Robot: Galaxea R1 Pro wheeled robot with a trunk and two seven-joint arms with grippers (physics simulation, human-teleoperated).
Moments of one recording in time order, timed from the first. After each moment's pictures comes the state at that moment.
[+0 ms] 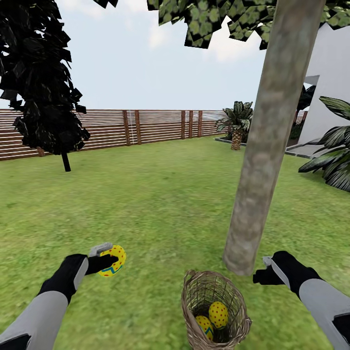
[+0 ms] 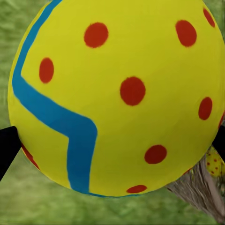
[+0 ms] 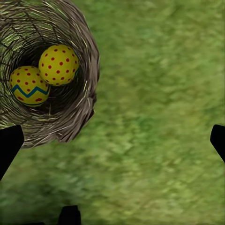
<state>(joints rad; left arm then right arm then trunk) -0.72 0.10 0.31 -0.58 -0.02 0.61 -0.20 -0.84 -0.28 0.25 -0.33 -0.16 0.75 0.13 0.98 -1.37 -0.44</state>
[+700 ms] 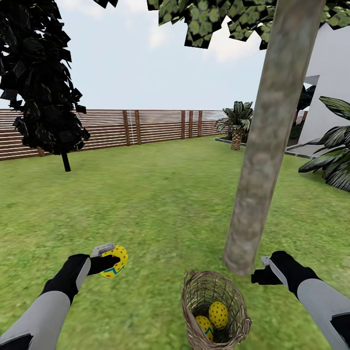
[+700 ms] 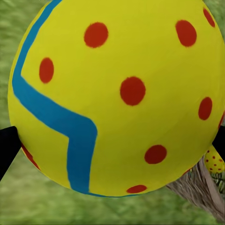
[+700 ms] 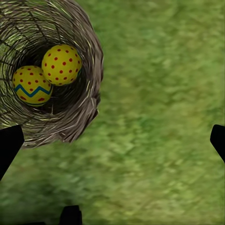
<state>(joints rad) -0.72 0.09 0.30 -0.58 -0.02 0.61 -0.20 -0.84 -0.27 0.25 -0.33 -0.16 0.75 0.13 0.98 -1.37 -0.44</state>
